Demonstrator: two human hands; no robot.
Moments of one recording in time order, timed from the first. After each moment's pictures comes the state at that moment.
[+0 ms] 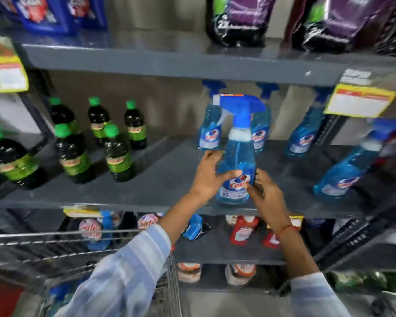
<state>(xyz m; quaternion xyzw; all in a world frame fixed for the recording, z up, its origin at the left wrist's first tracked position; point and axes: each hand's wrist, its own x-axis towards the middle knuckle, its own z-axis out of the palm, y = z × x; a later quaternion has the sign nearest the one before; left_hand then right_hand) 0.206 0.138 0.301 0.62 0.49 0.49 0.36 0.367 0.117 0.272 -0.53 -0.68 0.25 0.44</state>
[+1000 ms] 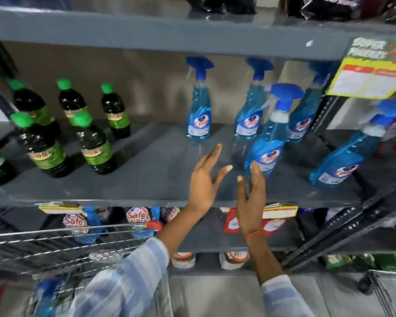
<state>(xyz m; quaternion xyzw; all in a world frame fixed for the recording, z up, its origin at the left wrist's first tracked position) 0.233 0.145 0.253 0.64 0.51 0.52 0.25 0.342 0.125 0.217 -0.57 -0.53 0.22 0.58</state>
